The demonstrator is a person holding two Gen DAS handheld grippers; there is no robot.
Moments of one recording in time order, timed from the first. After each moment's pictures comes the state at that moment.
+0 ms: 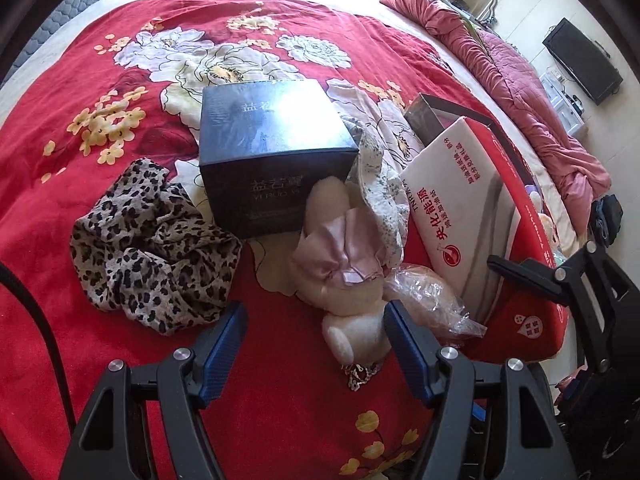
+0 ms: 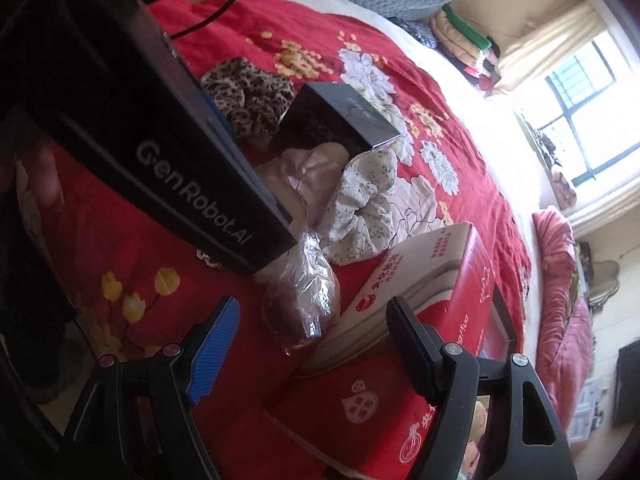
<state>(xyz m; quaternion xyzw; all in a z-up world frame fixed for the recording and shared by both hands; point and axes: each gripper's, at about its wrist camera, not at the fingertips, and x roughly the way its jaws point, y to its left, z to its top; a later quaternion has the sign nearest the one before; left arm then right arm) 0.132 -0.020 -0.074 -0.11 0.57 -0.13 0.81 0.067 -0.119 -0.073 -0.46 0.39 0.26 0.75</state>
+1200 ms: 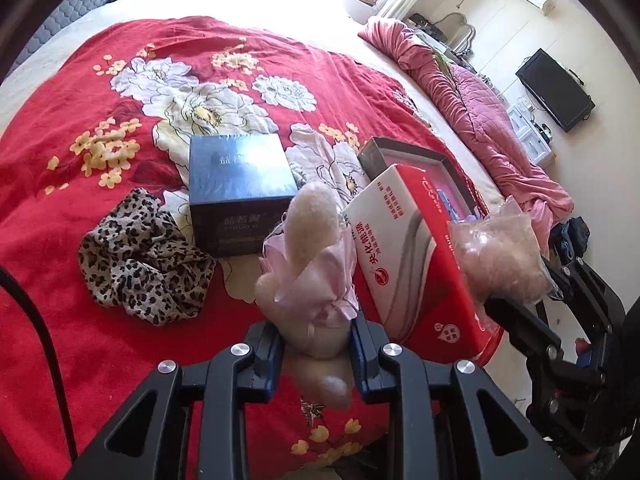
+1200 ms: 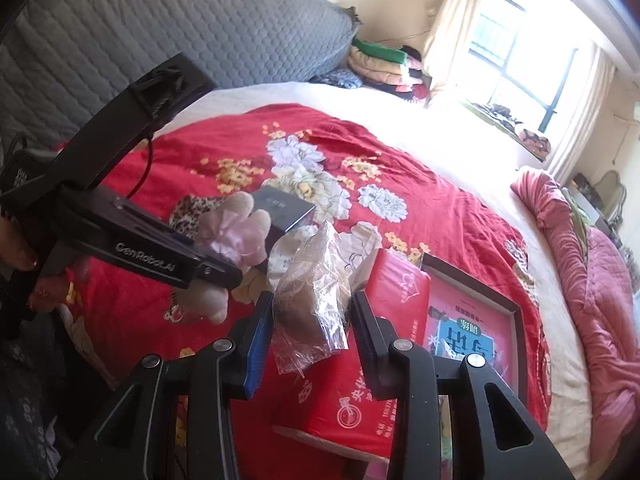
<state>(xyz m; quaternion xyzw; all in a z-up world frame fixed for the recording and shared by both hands) 0.112 -0.018 -0.023 -0.15 0.51 -0.17 0.83 0.094 -0.204 0.022 -0.21 0.32 0.25 0.89</state>
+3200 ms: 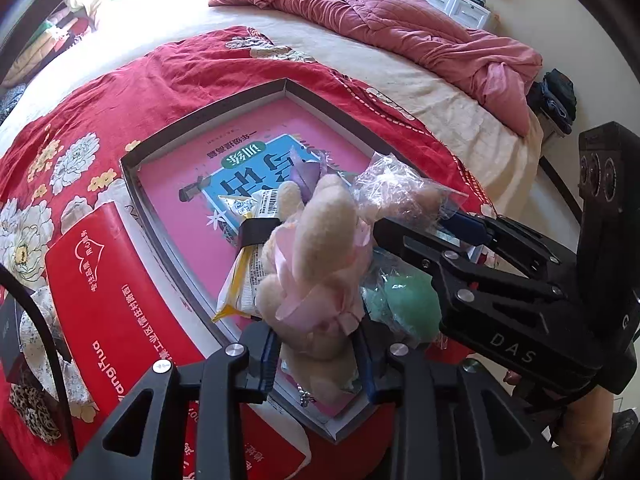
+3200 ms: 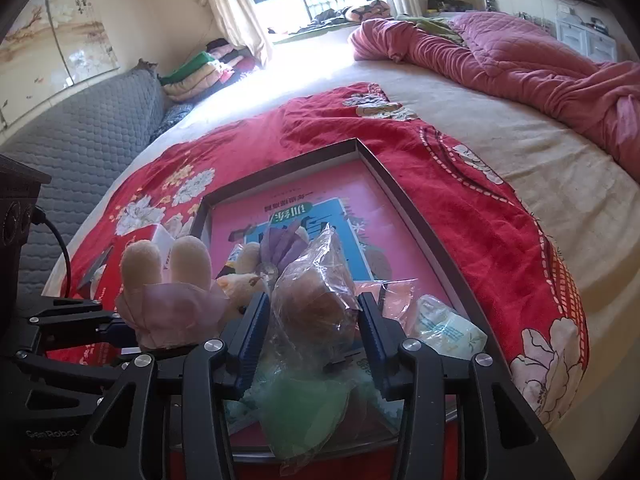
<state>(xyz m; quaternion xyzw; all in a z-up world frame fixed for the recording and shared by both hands) 0.143 -0.283 -0.027 0.07 0.54 -0.26 0.80 0.109 -0.435 -0.034 0.12 0.41 0.08 0.90</state>
